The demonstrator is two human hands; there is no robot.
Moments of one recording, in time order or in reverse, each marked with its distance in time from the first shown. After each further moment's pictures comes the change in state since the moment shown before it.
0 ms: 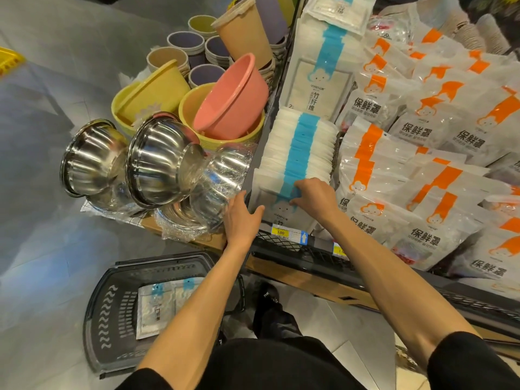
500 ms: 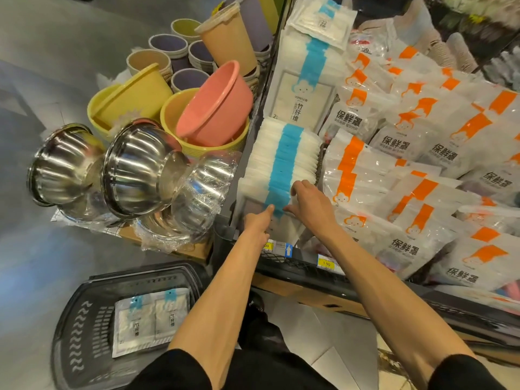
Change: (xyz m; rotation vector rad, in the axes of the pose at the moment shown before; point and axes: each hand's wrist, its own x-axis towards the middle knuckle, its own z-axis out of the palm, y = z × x) left_hand 0.025 0.046 0.064 -0.794 -0.266 -0.673; right_hand -0.007 0.022 -0.008 0.044 0.156 -0.007
